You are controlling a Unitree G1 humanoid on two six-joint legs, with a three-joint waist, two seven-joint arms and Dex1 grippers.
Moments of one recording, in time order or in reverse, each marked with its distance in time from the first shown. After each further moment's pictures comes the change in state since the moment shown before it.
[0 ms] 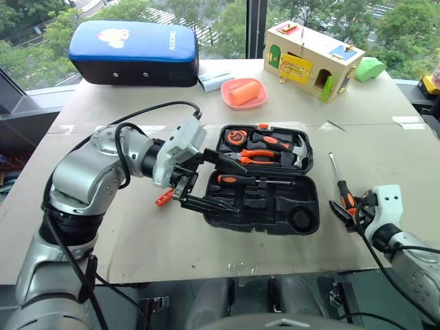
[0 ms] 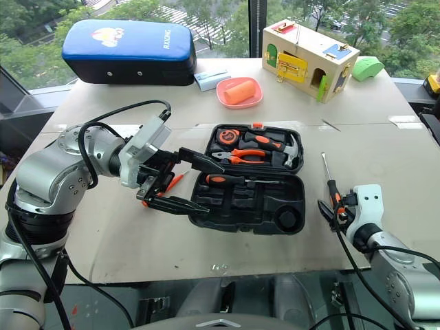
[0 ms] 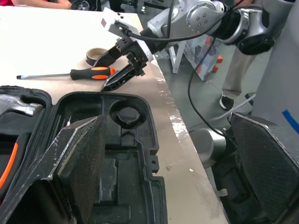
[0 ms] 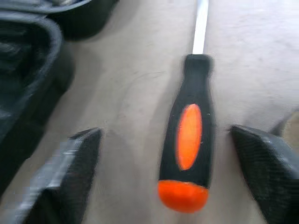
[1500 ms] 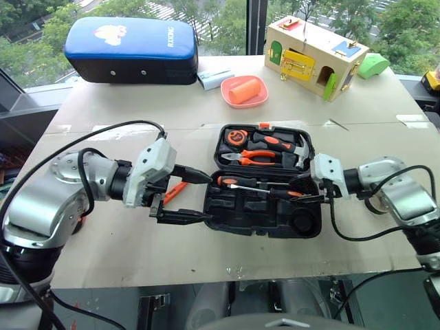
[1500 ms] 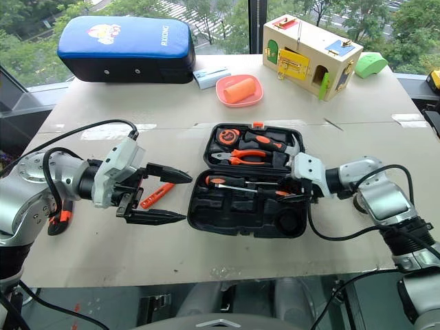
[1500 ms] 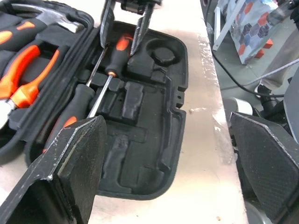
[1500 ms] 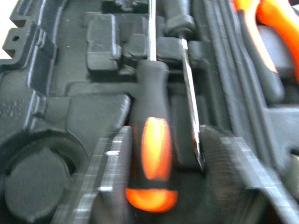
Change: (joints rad) left arm 0.297 0.192 0.150 -0.078 0.000 -0.072 0.107; right arm -0.668 -0.372 0.504 0.500 -0.232 -0.447 1.058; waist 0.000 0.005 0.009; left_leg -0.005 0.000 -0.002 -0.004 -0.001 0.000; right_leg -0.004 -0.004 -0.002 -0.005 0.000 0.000
